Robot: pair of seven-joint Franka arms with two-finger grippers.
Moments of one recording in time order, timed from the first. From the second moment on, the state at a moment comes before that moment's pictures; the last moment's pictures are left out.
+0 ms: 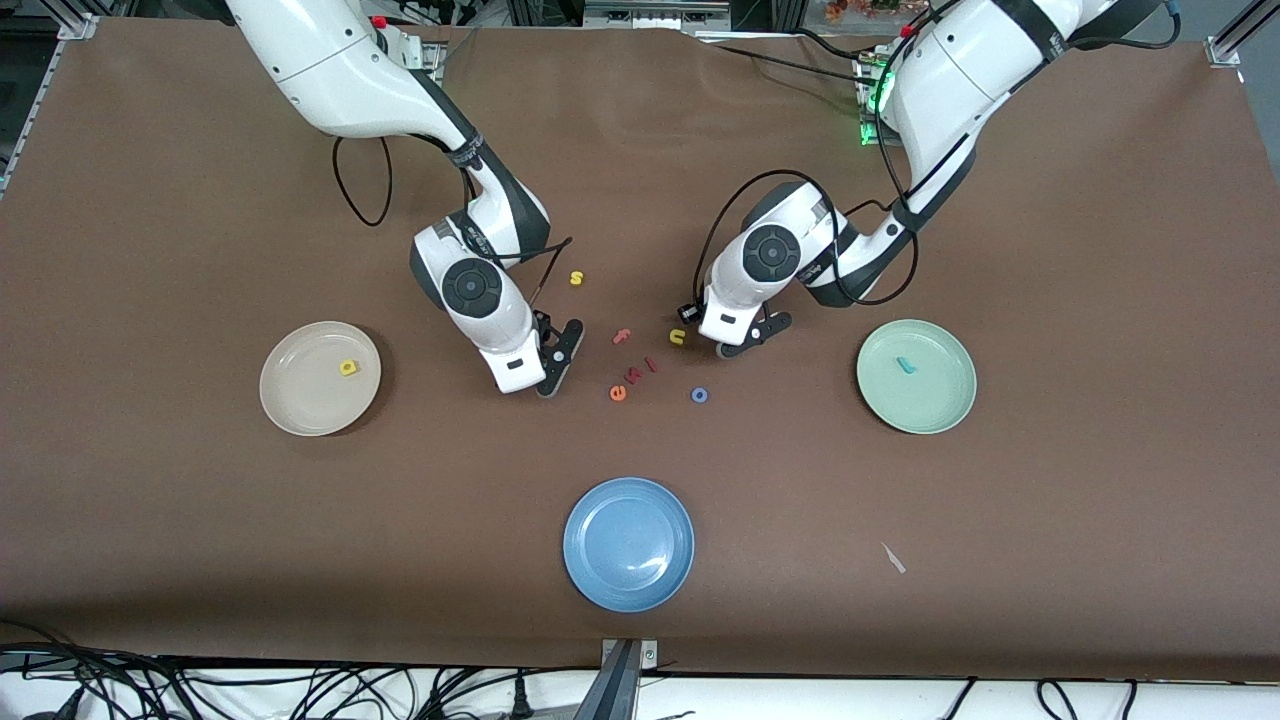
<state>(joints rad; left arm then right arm) -0.09 0.70 -0.60 -1.95 0.18 2.46 -1.28 0.41 0.67 0.15 -1.79 -0.09 2.44 -0.56</state>
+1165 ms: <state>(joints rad) -0.09 0.66 -0.60 -1.92 0.18 2.36 -1.31 0.41 0.57 0.14 -1.78 -0.09 2.29 -0.46</state>
